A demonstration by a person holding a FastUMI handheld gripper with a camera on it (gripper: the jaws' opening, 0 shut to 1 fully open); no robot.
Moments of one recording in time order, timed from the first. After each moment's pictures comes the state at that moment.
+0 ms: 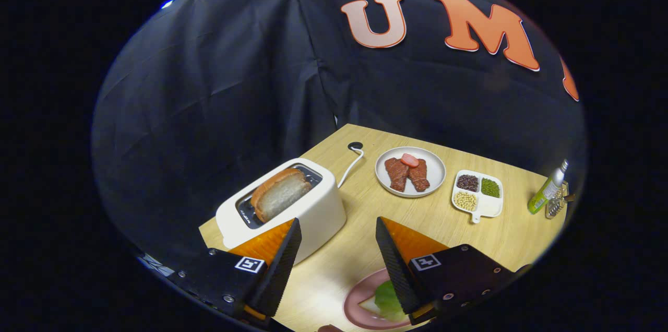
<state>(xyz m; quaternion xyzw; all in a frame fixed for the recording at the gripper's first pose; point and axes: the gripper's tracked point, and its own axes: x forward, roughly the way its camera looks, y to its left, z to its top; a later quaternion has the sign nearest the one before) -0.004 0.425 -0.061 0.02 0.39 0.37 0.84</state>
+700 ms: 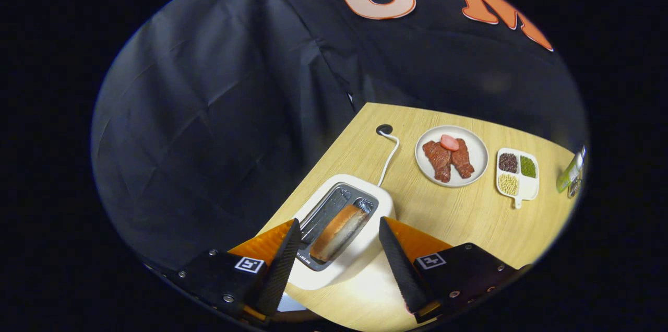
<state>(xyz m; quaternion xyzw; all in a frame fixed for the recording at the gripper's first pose) 0.001 0.506 -0.043 0.07 0.51 0.36 0.78</state>
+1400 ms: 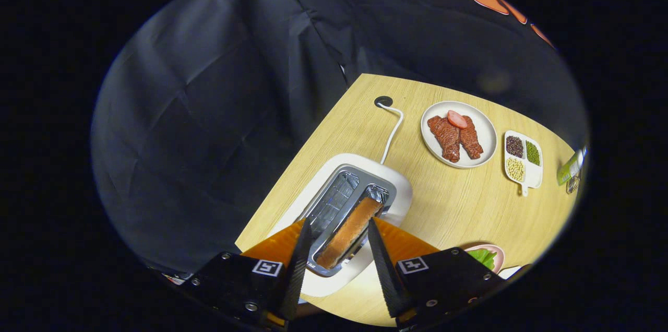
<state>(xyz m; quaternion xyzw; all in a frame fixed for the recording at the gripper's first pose) -0.010 0.531 -0.075 0.03 0.56 0.33 0.76</state>
